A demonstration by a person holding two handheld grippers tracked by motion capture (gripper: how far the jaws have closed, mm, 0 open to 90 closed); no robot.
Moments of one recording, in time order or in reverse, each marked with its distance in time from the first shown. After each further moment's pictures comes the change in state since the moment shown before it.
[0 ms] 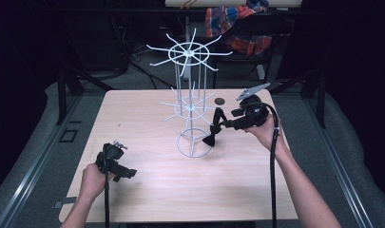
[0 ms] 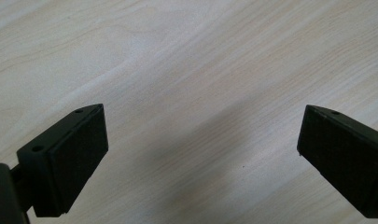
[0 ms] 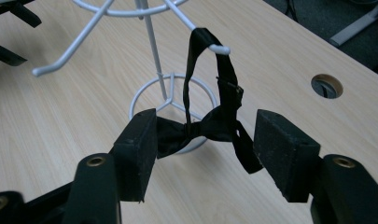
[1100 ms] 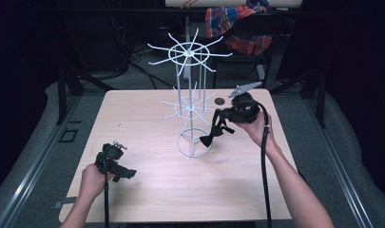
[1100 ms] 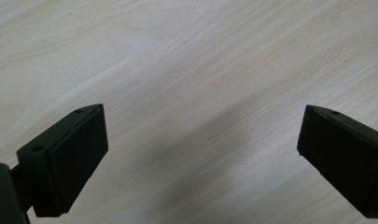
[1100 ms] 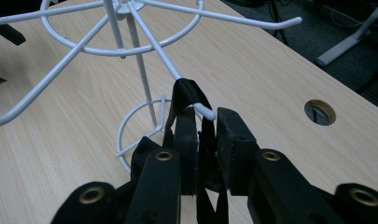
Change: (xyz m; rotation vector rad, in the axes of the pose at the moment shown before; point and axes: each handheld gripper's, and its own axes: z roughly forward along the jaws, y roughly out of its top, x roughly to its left) left arm 0.000 -0.002 0.000 0.002 -0.003 -0.008; right arm 0.002 0.014 0.022 -0.067 -0.034 -0.024
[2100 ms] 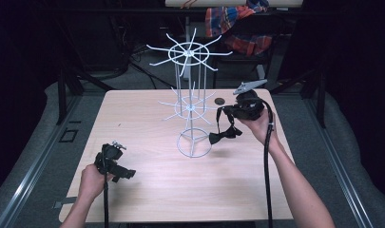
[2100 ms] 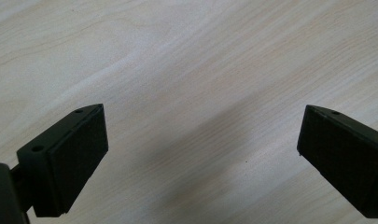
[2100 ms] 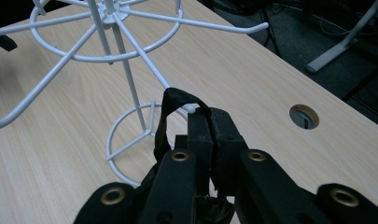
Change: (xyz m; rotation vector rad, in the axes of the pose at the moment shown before) left arm 0.001 -0.001 -0.001 0.005 0.001 -0.004; right arm -0.009 0.000 -0.007 -0.033 -0.024 -0.007
